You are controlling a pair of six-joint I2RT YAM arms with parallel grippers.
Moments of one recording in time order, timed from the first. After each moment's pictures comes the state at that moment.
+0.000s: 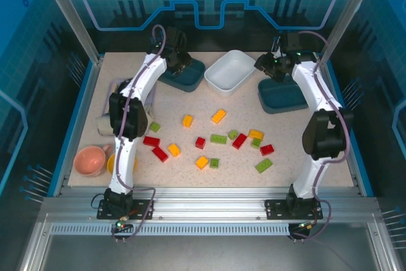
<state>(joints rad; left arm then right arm) -0.25 2.36 2.34 -0.90 0.07 -0.90 0.09 1.91 1.81 -0.82 -0.25 0.64</state>
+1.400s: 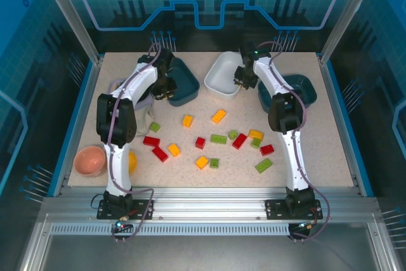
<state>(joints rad) -0.20 2.13 1.89 -1.09 0.00 -0.64 0.24 2.54 2.42 -1.16 -0.07 0.69</state>
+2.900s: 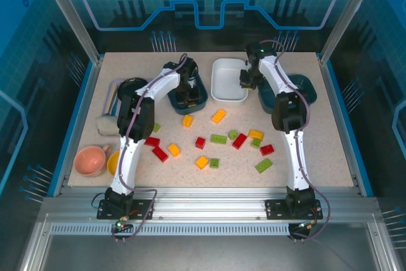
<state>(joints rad) -0.34 2.33 1.99 -1.05 0.25 -0.50 0.21 2.53 2.40 -1.23 -0.10 0.33</state>
